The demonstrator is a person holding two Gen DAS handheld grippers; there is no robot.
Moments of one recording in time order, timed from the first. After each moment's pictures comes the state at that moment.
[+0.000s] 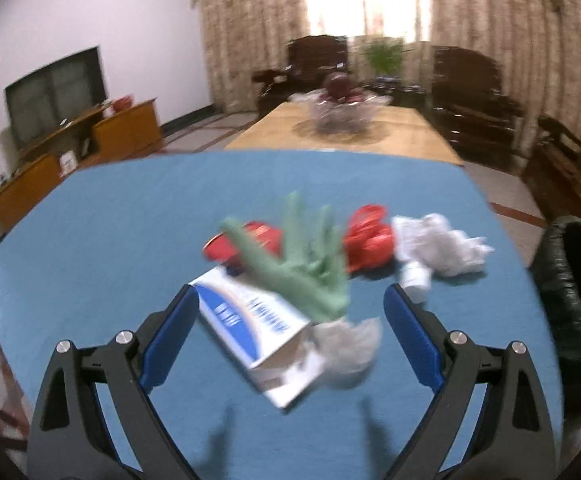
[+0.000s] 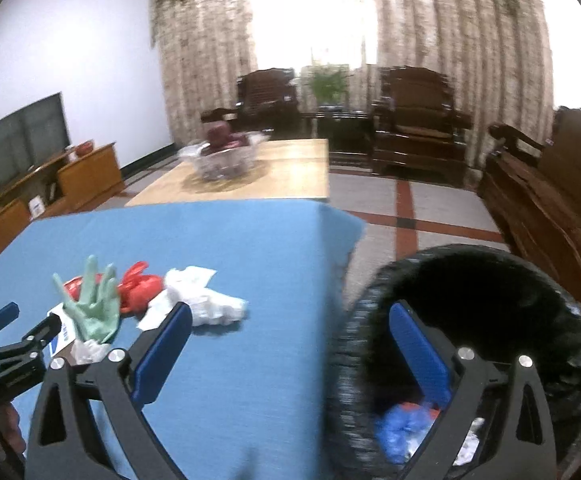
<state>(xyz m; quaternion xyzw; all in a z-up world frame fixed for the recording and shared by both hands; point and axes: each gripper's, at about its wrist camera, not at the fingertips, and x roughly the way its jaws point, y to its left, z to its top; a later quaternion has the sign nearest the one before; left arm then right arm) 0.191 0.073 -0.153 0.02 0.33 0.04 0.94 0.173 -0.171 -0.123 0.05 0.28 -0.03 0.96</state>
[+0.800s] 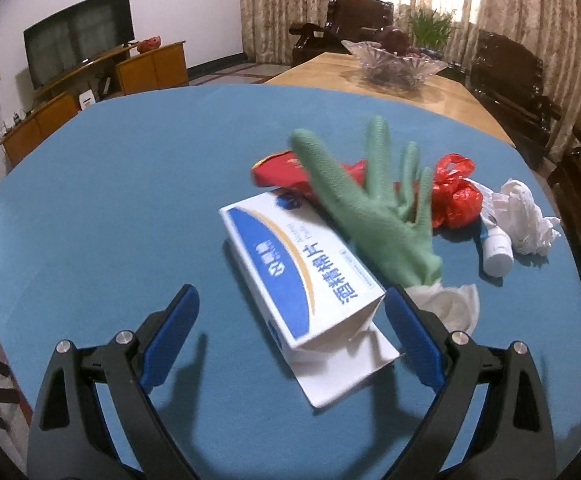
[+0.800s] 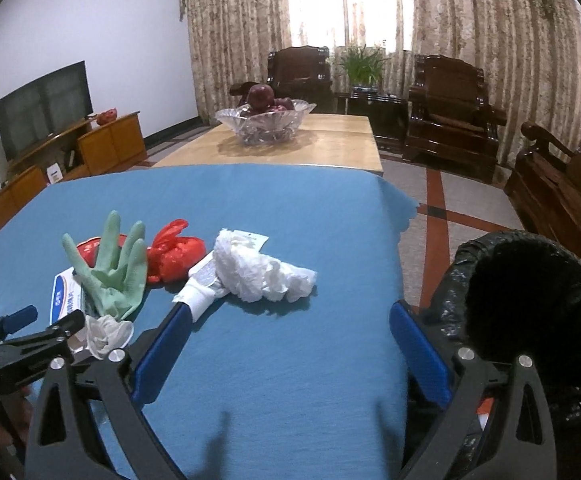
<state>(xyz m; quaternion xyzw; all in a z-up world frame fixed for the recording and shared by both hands) 0.199 0.126 -0.194 -0.03 0.40 0.08 0.91 0.195 -0.125 -0.161 0.03 0.32 0.01 0.95</state>
